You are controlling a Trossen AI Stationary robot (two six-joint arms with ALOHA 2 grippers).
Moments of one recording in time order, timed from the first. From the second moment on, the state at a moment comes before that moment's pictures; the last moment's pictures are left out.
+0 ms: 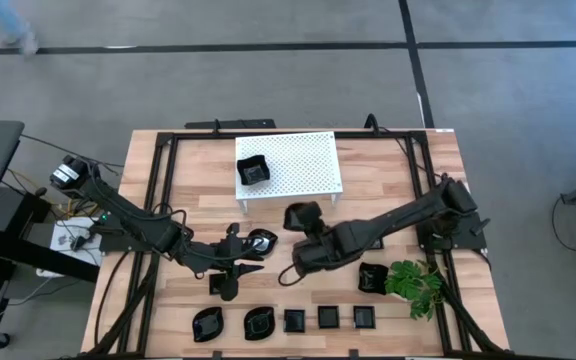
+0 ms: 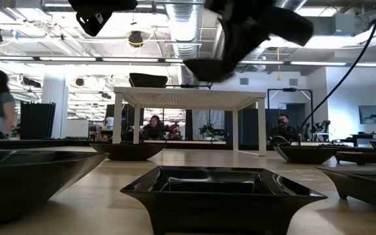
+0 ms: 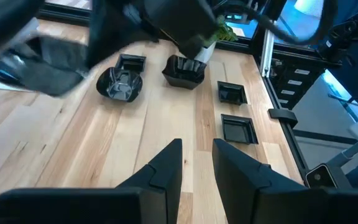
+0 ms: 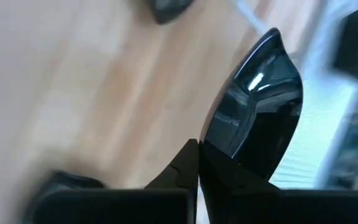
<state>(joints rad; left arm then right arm) -0.57 1.29 0.75 0.10 -0.46 -0.35 0.34 1.88 1.61 -1.06 0.66 -0.31</state>
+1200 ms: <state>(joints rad) -0.57 1.29 0.75 0.10 -0.46 -0.35 -0.12 1.88 1.64 -0.88 0.44 -0.77</state>
